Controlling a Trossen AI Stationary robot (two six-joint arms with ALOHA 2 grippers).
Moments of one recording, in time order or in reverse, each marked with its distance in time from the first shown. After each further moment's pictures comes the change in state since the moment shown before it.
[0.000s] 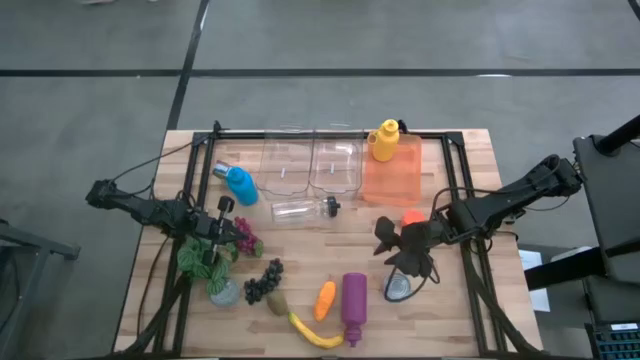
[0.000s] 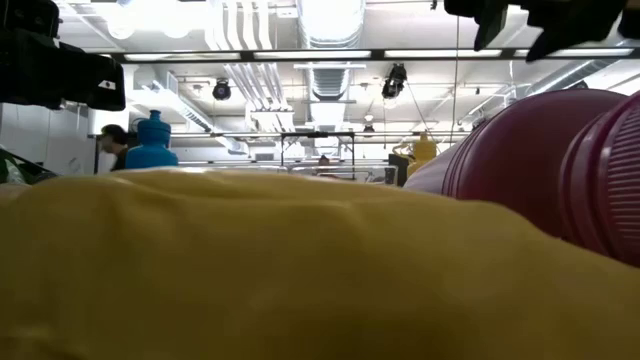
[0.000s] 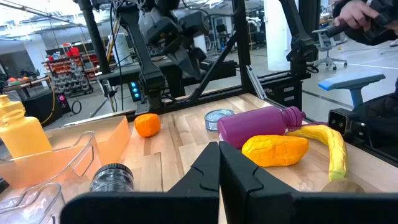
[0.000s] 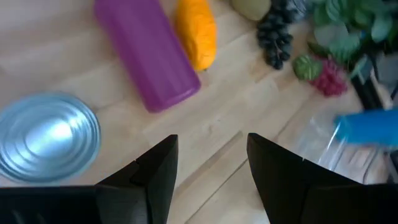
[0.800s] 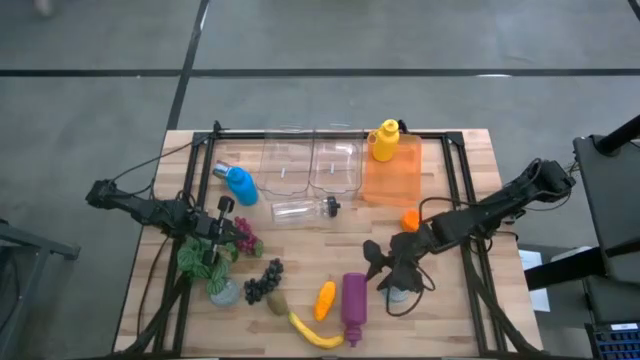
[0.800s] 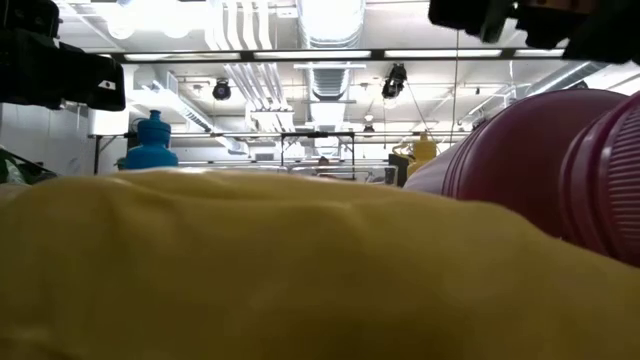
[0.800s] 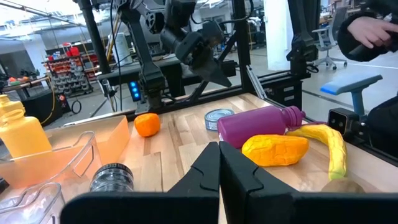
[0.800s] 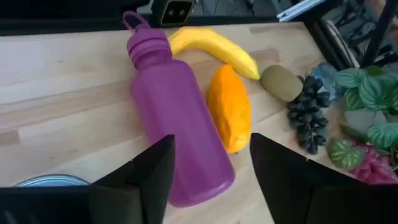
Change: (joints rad) left arm 0.000 0.002 0.000 0.000 0.000 0.000; right arm 0.010 0.152 -0.125 0.434 -0.262 -0.009
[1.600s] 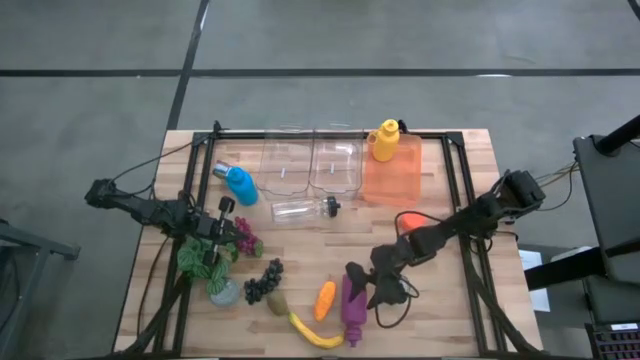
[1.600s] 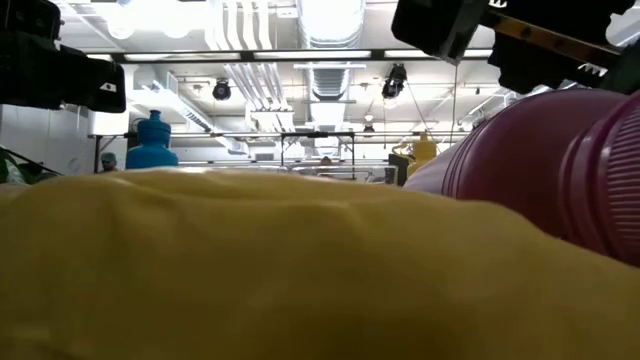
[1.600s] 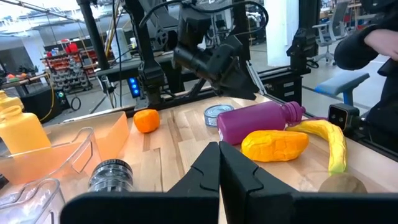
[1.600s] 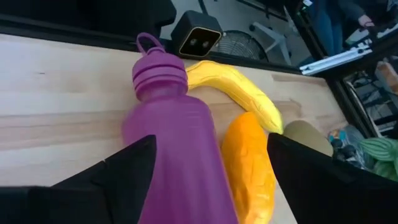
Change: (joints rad) left arm 0.001 0.017 0.000 0.000 0.000 0.000; right arm 0.002 0.294 0.010 0.352 -0.174 -0.147
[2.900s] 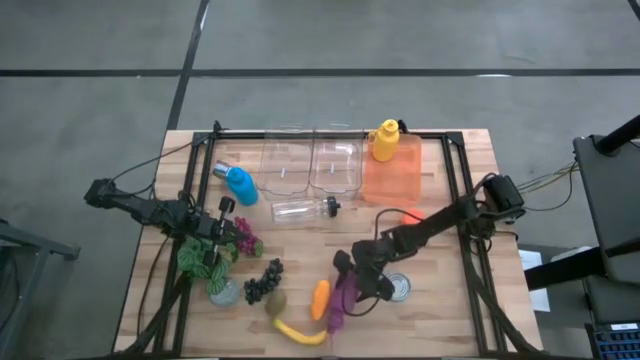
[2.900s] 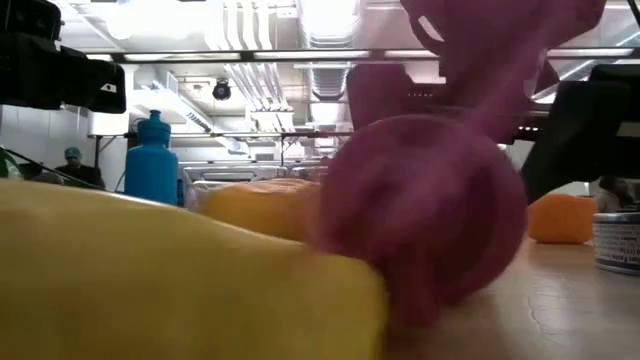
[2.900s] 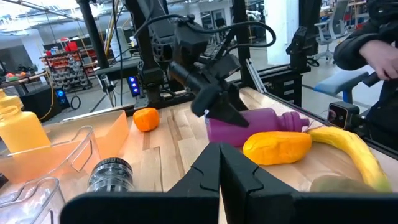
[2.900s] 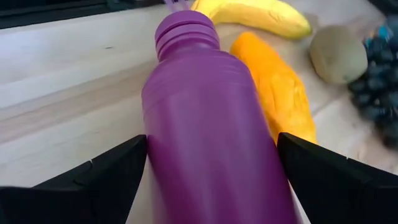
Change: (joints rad) left arm 0.000 0.006 0.000 0.000 0.000 0.000; right arm -0.099 0.156 0.078 -0.061 0.010 0.278
